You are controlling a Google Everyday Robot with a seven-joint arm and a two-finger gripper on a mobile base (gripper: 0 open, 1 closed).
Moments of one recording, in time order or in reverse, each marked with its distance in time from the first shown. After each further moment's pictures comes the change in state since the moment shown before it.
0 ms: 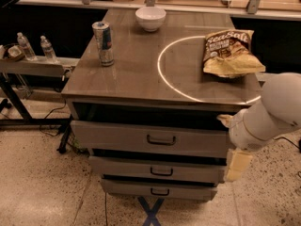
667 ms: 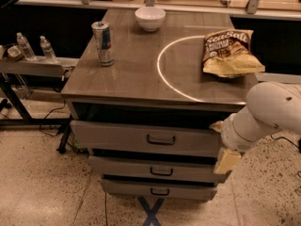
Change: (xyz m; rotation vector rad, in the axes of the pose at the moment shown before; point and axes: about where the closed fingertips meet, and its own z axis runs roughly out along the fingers) arm 0.007 -0.012 0.044 -0.023 0.004 -0.013
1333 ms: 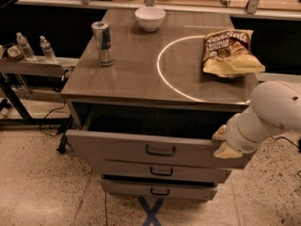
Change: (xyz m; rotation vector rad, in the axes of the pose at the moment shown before) arm 0.008 0.007 -0.009 -0.008 0.018 0.045
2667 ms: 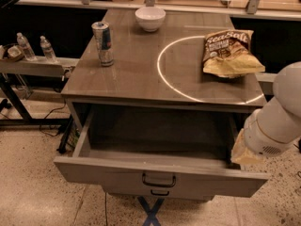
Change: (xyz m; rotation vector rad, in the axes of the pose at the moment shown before) arm 0.001 0.044 -0.080 -0.036 0.095 0.094
